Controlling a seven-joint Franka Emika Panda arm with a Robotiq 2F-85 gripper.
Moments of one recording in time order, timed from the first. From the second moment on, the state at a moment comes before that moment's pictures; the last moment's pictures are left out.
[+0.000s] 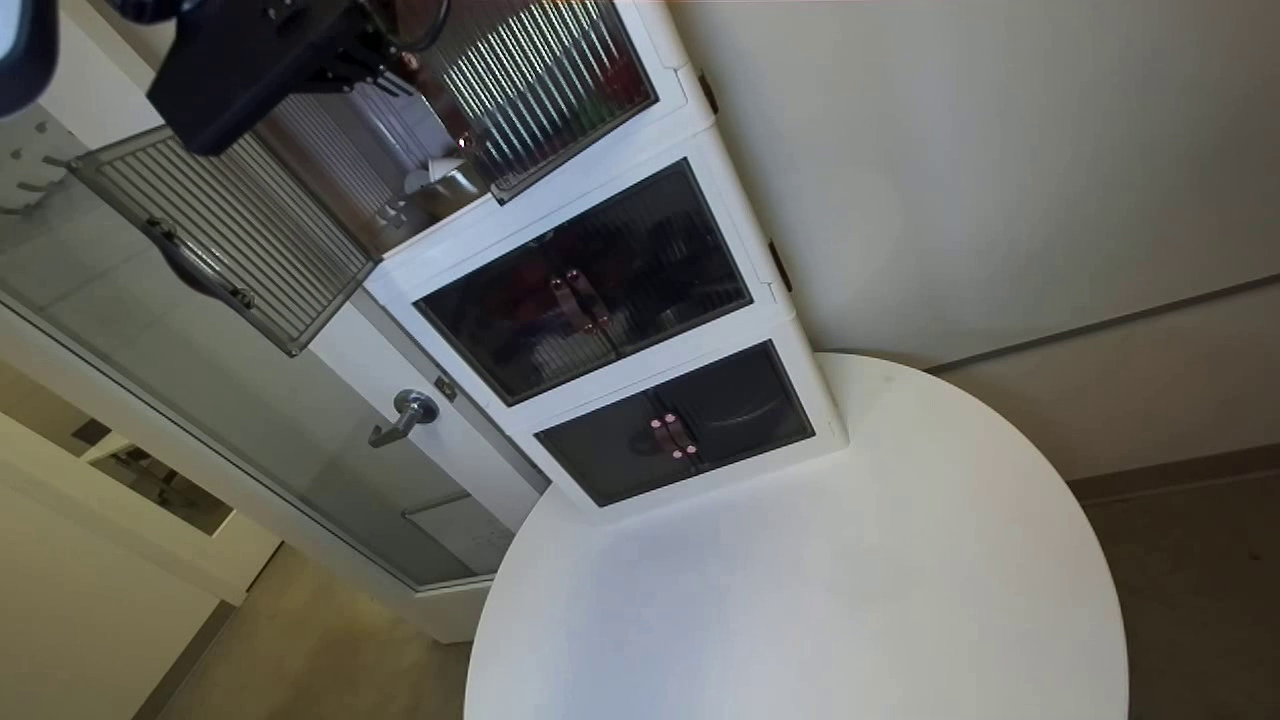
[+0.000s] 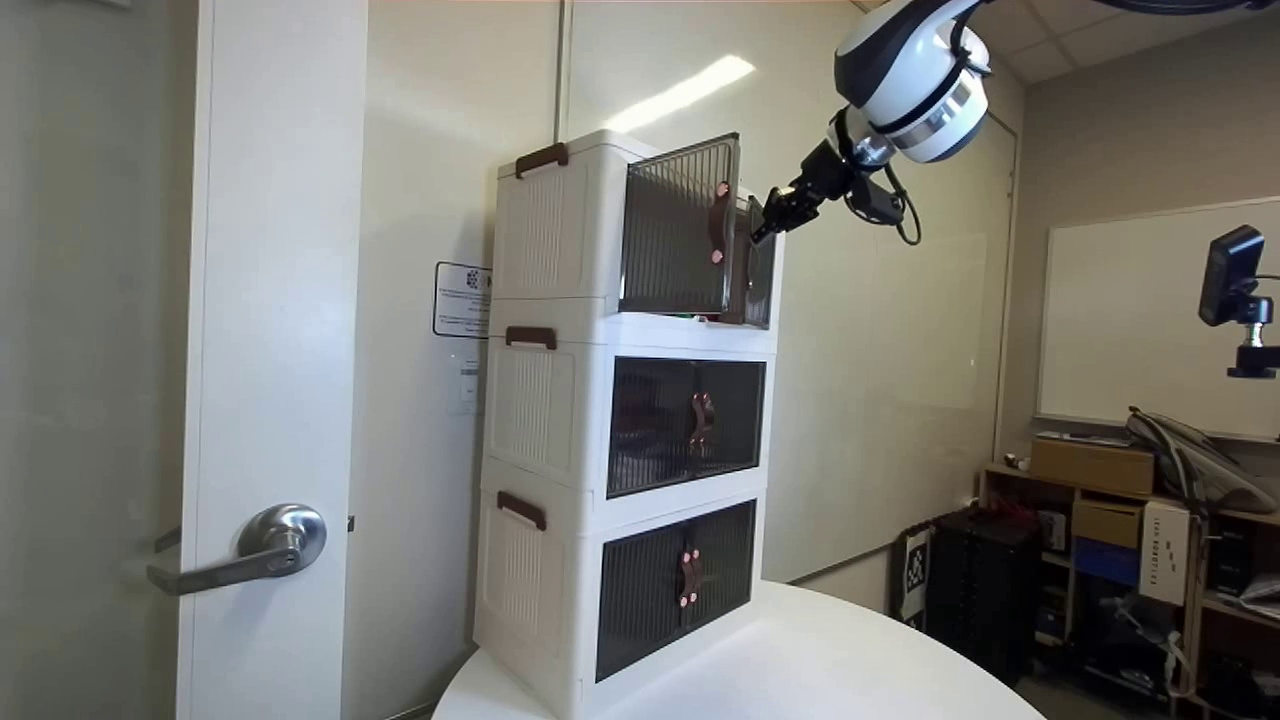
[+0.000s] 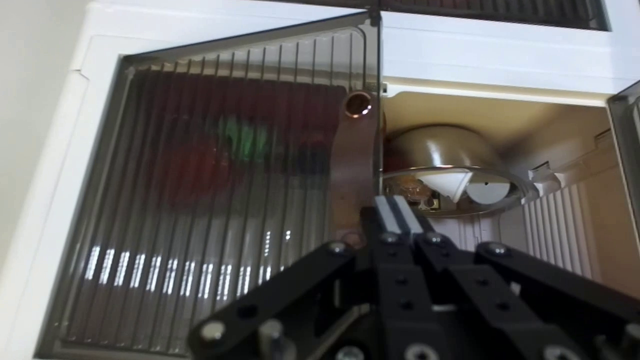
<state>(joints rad) -0.03 0.00 -0.02 -1.90 0.54 2.76 -0.75</state>
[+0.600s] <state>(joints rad) 0.00 0.06 0.02 -1.90 0.55 2.78 -0.79</state>
